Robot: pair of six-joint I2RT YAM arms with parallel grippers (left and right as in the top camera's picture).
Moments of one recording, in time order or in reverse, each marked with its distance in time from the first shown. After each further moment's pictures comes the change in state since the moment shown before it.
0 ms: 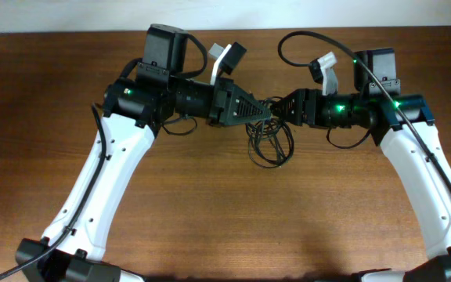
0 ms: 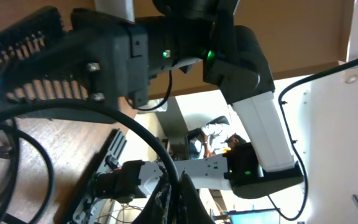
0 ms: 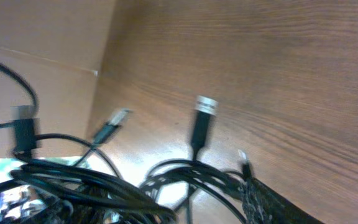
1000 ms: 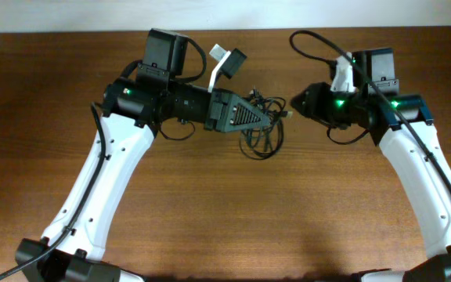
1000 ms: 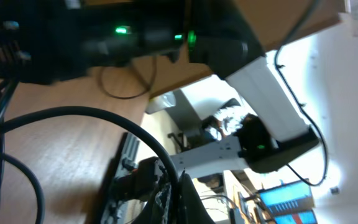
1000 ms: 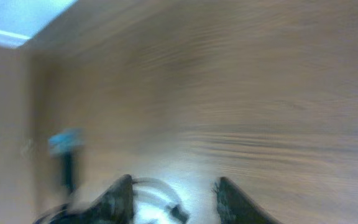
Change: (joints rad) left arm 0.005 0.000 0.000 -0.084 0.034 0.293; right arm -0.004 0.003 0.000 0.026 0.285 0.210
